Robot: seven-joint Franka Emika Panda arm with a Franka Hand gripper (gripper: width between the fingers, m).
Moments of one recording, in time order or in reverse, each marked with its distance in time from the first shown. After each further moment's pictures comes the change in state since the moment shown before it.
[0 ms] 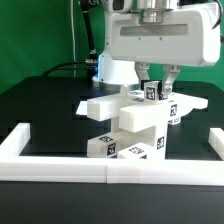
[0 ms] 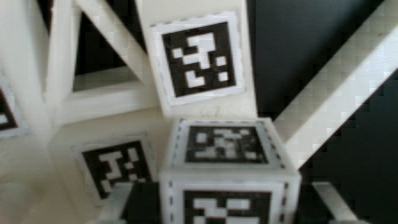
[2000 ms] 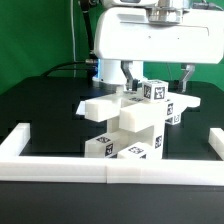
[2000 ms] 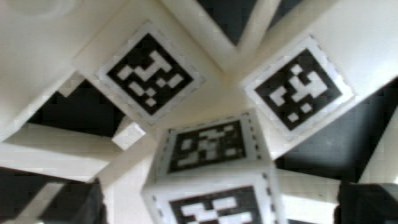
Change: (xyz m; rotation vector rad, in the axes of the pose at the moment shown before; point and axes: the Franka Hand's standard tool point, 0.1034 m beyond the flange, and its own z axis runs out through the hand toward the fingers) arm -0.002 0.000 -0.002 -0.020 0.008 -1.161
